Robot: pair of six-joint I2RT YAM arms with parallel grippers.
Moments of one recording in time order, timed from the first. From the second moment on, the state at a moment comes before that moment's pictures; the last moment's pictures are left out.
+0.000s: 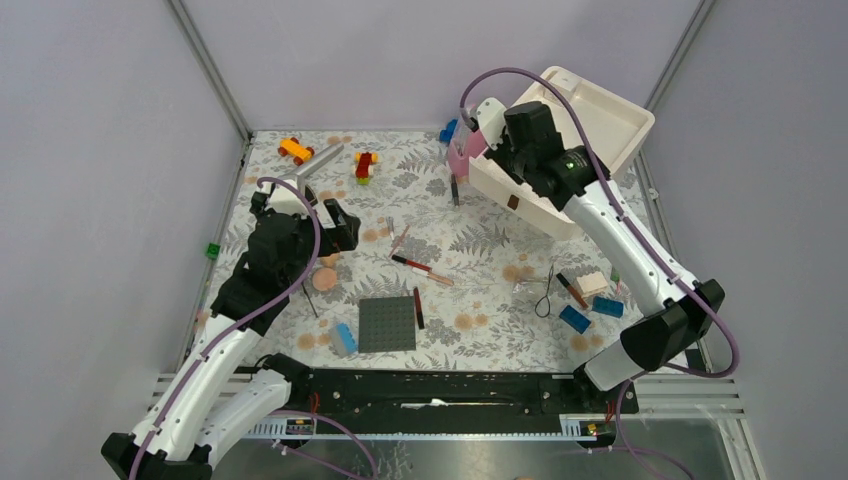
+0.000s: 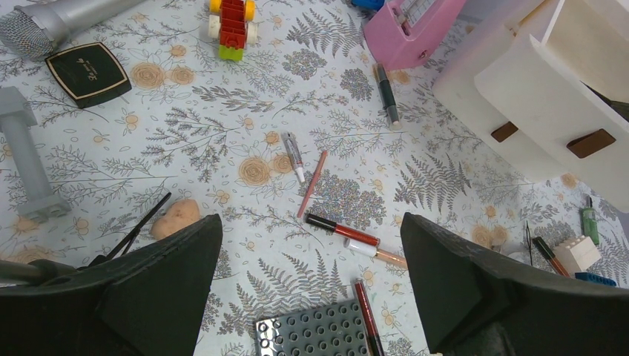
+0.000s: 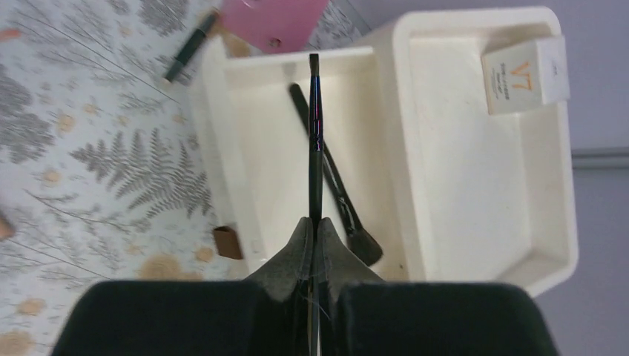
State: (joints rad) left arm -0.41 0.75 0.83 -0.39 -0.16 -0.43; right arm 0.56 1.54 1.70 -0.78 0.28 -0.46
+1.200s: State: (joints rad) left arm -0.40 0.77 0.83 -0.39 -0.11 -0.43; right arm 0.47 1.54 1.70 -0.68 0.14 -0.19
